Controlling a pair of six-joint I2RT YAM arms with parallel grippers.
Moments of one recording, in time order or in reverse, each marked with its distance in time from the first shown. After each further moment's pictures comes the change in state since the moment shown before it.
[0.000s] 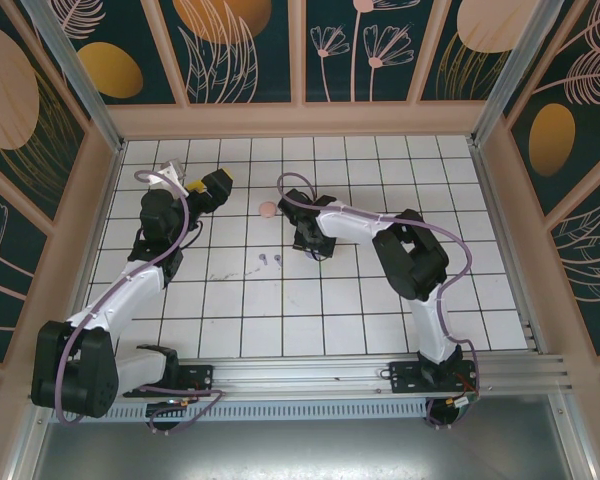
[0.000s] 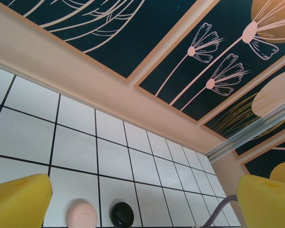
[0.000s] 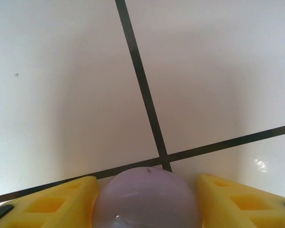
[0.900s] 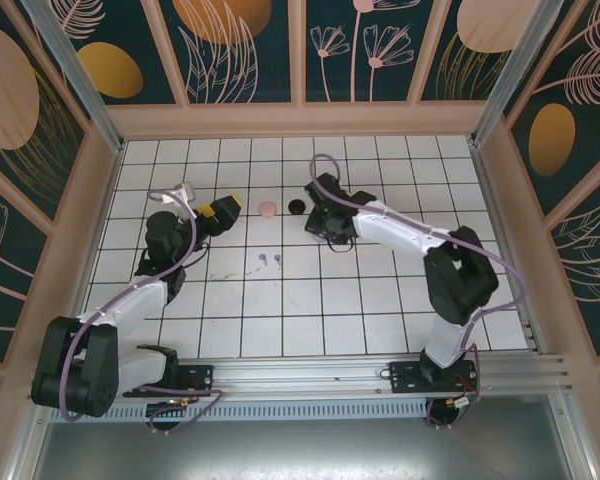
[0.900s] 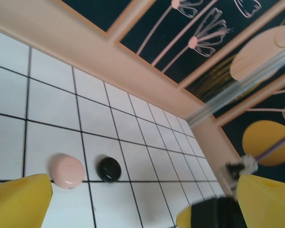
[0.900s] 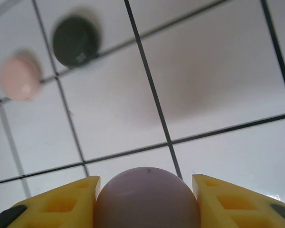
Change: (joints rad) left arm -0.010 0.006 -0.206 0.205 0.197 -0.035; right arm -0.093 -0.341 -0.190 0.163 -0.096 0.000
